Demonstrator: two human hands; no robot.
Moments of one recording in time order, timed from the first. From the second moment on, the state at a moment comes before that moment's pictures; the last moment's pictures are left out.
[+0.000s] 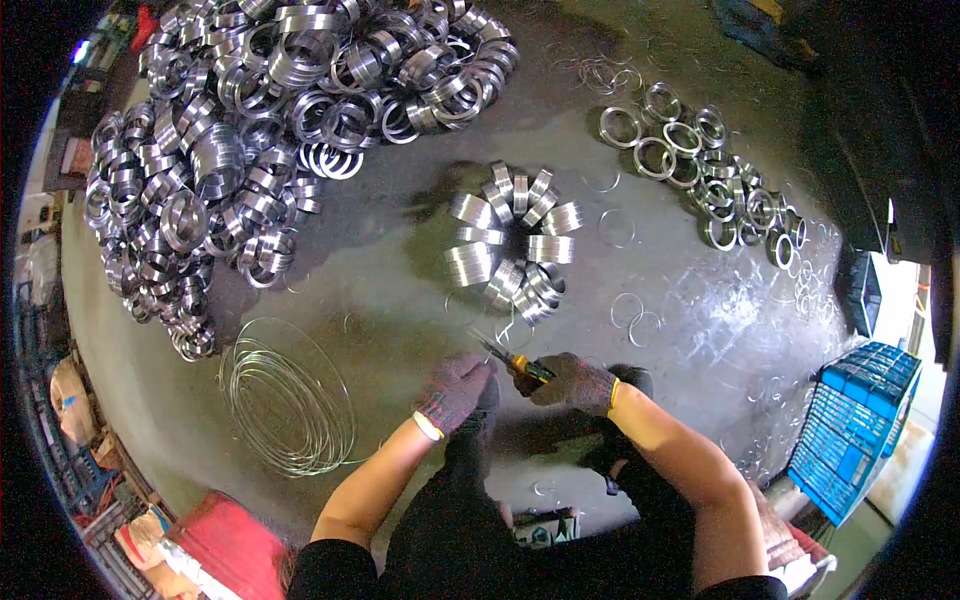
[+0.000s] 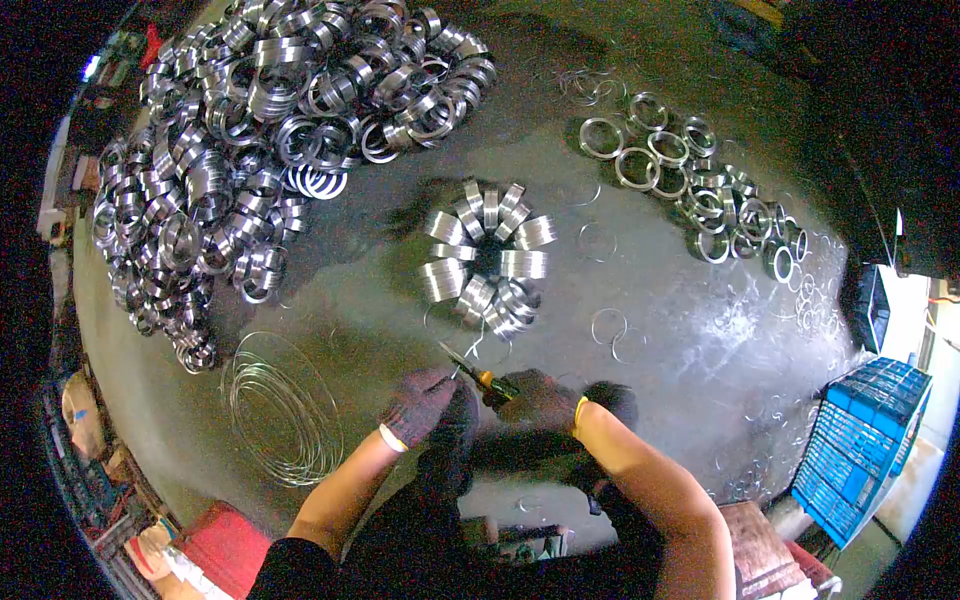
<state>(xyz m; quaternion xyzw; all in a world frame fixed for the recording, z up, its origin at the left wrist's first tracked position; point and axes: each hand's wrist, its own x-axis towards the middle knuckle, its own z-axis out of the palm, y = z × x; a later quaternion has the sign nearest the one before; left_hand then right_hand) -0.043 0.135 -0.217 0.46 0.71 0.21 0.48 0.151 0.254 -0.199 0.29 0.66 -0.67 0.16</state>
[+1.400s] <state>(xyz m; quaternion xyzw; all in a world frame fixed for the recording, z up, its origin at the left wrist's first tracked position) -0.030 0.156 -0.282 -0.21 0.29 0.45 0.82 0.174 0.258 -0.192 0.28 0.56 -0.76 0.19</state>
